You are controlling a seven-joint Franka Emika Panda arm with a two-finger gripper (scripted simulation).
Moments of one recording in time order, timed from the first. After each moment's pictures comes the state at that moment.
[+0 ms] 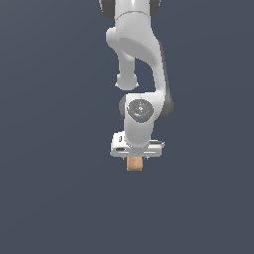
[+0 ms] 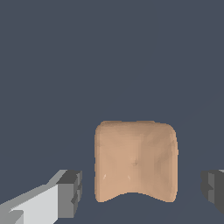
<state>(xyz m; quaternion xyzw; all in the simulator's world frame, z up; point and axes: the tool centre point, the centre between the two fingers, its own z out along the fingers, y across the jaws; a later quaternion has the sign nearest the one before) 0.056 0.036 0.086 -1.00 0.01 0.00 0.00</state>
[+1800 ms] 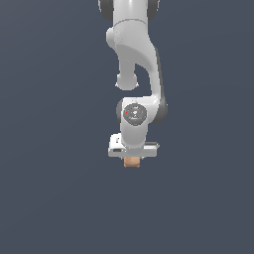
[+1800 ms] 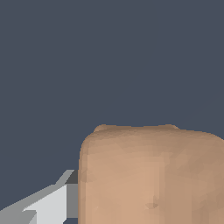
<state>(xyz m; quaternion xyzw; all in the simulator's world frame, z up) 0.047 0.023 0.061 -1.00 0.00 0.00 0.00</state>
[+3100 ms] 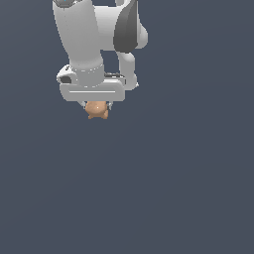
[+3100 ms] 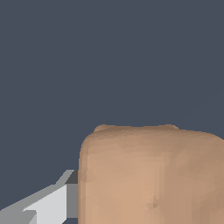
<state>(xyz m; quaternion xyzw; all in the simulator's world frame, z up) -0.049 -0.108 0.282 -1.00 0.01 0.00 0.00</state>
